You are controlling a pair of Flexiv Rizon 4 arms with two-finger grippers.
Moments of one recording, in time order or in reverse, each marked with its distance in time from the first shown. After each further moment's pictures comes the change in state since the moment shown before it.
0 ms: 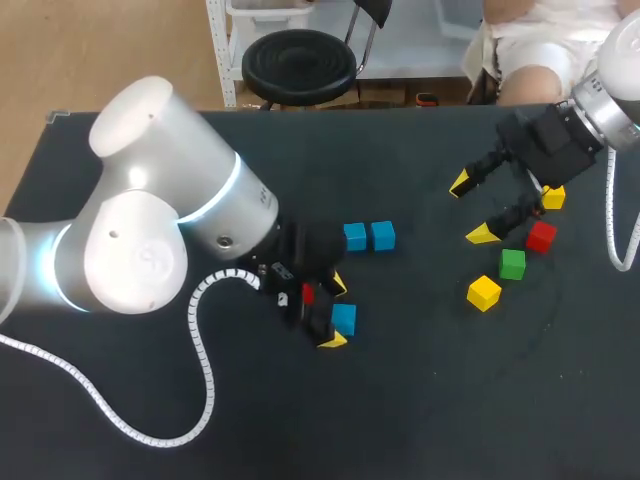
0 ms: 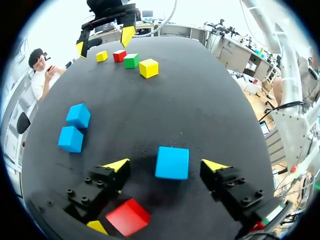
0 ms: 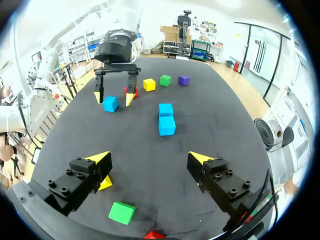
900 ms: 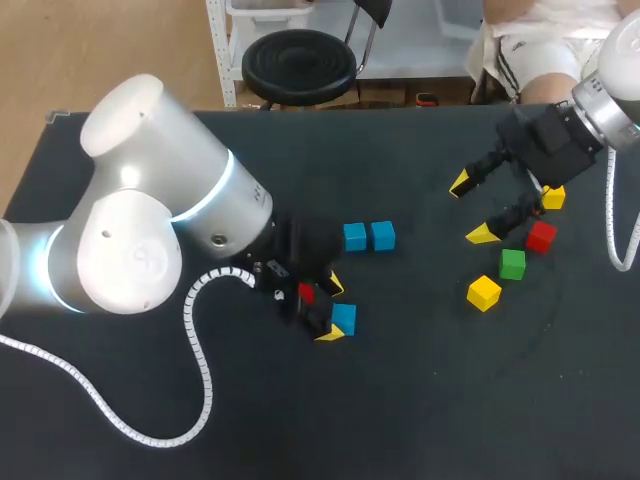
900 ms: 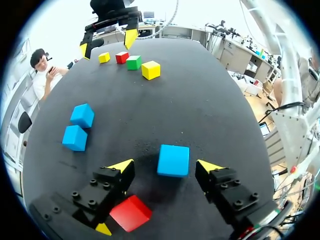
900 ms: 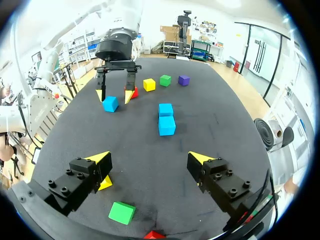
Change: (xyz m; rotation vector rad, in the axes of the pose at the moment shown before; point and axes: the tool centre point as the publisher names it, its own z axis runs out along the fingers) left arm 0.000 0.001 -0.006 -0.010 -0.011 -0.003; right arm 0.000 0.000 0.000 0.000 0.000 0.000
